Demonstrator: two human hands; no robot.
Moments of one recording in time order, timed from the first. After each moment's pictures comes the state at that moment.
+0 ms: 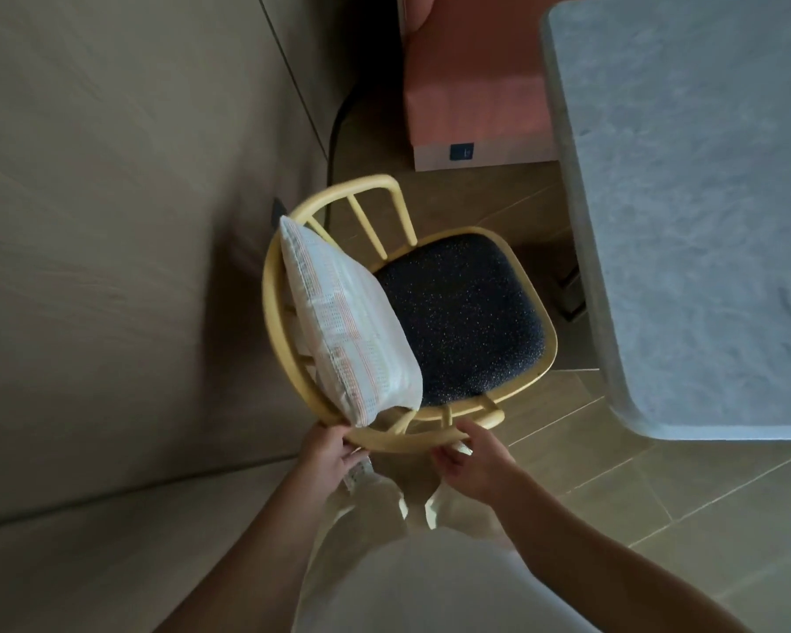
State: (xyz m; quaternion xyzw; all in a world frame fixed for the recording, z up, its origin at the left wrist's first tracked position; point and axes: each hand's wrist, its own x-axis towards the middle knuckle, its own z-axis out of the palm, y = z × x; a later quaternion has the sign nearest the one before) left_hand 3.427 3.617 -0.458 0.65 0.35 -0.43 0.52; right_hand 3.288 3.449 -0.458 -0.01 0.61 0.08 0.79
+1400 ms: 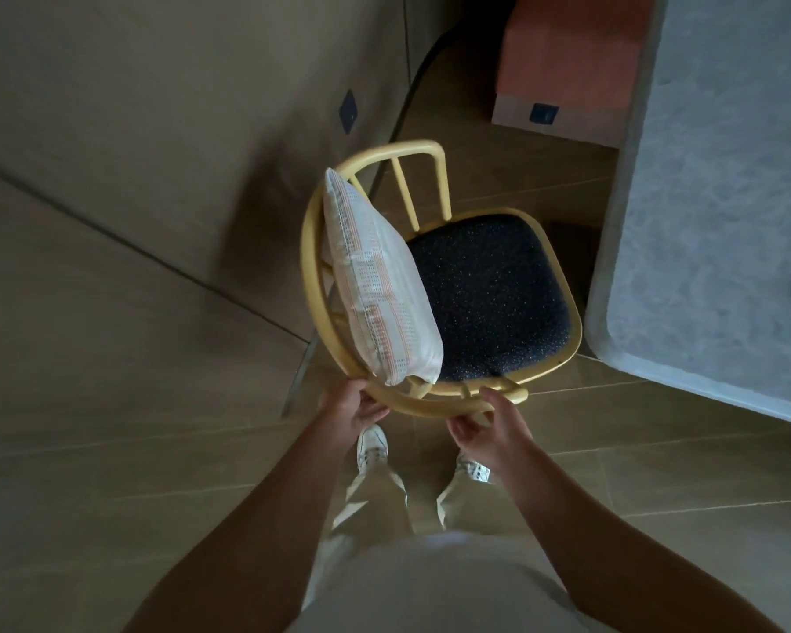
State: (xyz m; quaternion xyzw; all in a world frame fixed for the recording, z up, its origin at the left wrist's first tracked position) left_hand 3.222 3.632 -0.448 0.57 0.43 -0.35 0.61; right_hand 3.127 3.438 -0.463 -0.10 0.60 0.12 0.78
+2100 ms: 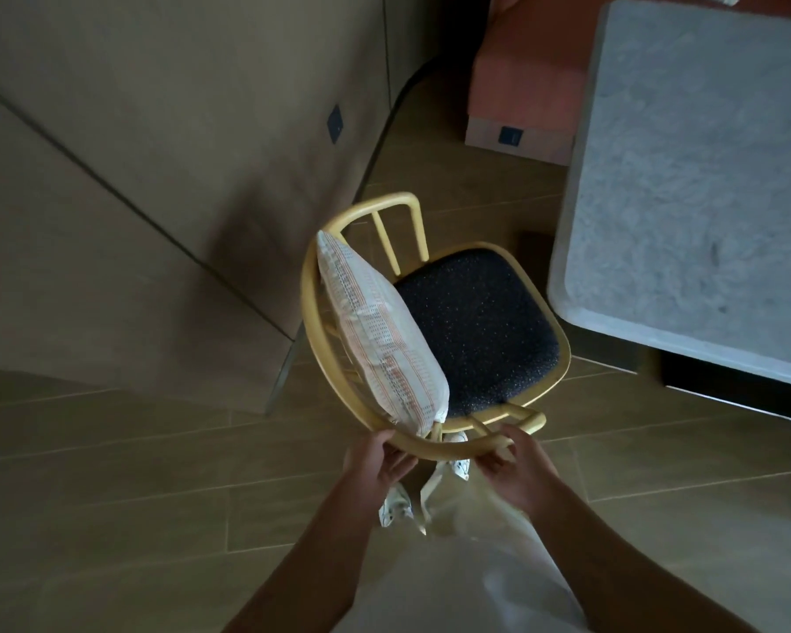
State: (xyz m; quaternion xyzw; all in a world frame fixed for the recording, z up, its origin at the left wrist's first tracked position) left_hand 3.057 3.640 -0.459 0.46 0.45 -0.38 0.66; right_hand 2.989 3.440 -0.442 -0.15 0.61 0.09 0.77
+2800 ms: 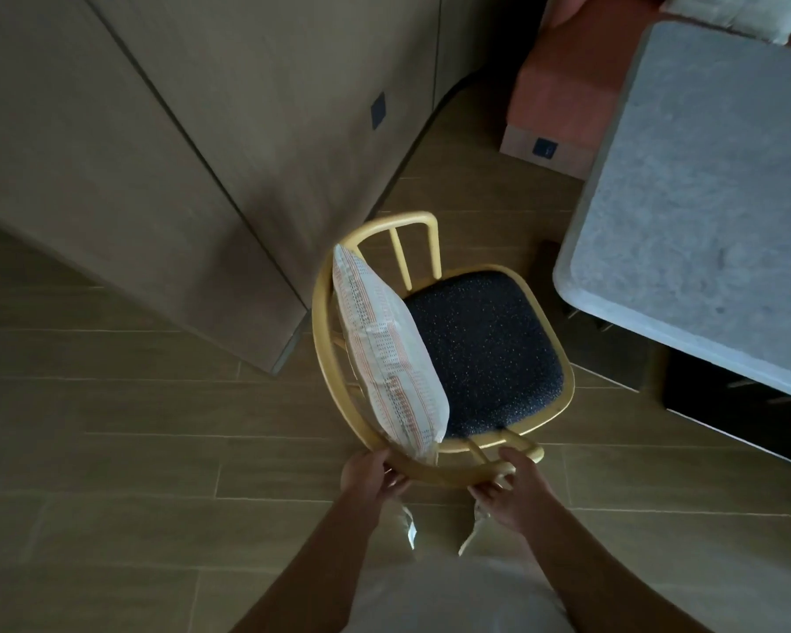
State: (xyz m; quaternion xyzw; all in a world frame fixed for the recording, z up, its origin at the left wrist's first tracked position) left_hand 2.936 3.648 -0.465 0.46 0.49 -0.32 0.67; right_hand 2.894 3.444 -0.448 -0.16 0.64 0.14 0.74
